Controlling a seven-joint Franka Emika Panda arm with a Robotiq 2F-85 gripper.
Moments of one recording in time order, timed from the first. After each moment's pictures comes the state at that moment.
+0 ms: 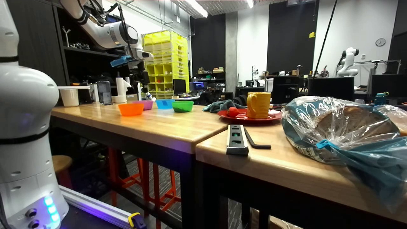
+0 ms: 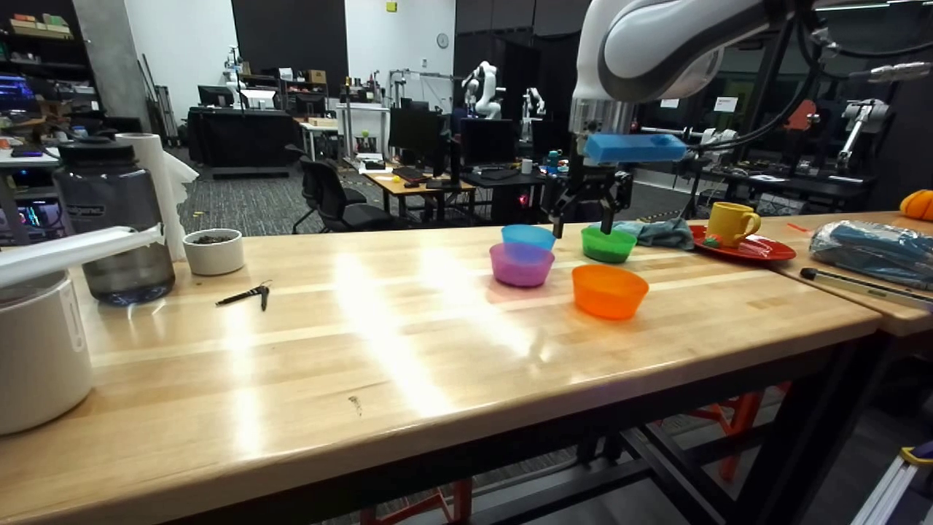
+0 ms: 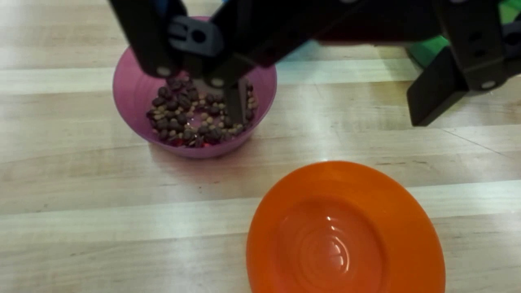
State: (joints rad) arm 0.02 -0.13 0.15 -2.14 -0.06 2.04 0.49
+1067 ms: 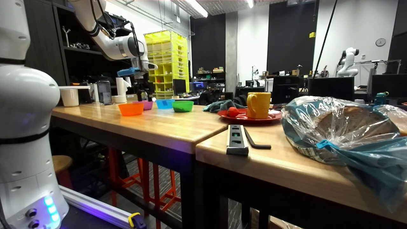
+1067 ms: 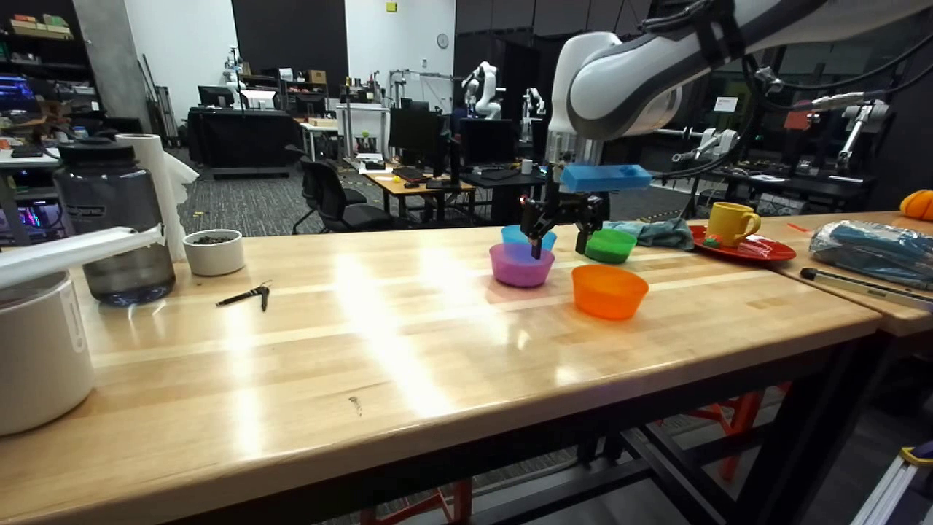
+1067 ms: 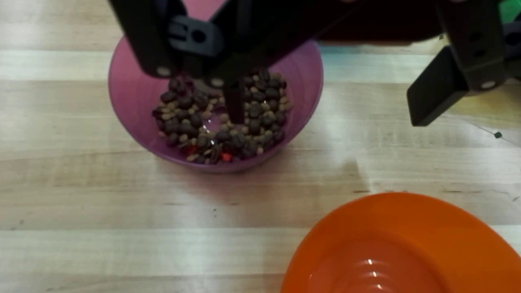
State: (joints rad) arm 0.04 0.02 0.13 -2.08 -0.06 2.13 0.44
